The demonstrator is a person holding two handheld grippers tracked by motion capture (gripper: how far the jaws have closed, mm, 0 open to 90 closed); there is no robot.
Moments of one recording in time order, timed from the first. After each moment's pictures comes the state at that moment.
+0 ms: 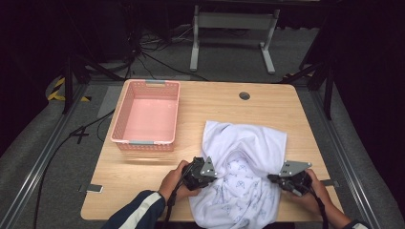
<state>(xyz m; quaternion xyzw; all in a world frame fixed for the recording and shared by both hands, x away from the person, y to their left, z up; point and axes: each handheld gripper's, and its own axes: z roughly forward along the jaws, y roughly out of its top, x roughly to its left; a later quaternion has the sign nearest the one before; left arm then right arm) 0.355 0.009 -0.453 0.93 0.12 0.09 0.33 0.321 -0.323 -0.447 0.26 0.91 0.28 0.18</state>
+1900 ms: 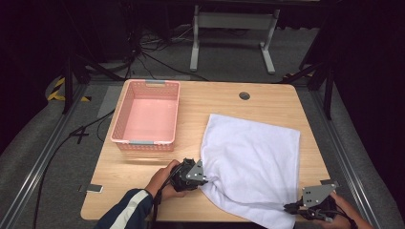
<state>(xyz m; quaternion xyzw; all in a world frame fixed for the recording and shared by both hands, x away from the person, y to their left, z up) 0.346 0.052 -0.453 0.94 0.05 0.08 0.32 0.259 -0.365 -0.442 0.11 0.95 0.29 0.05</state>
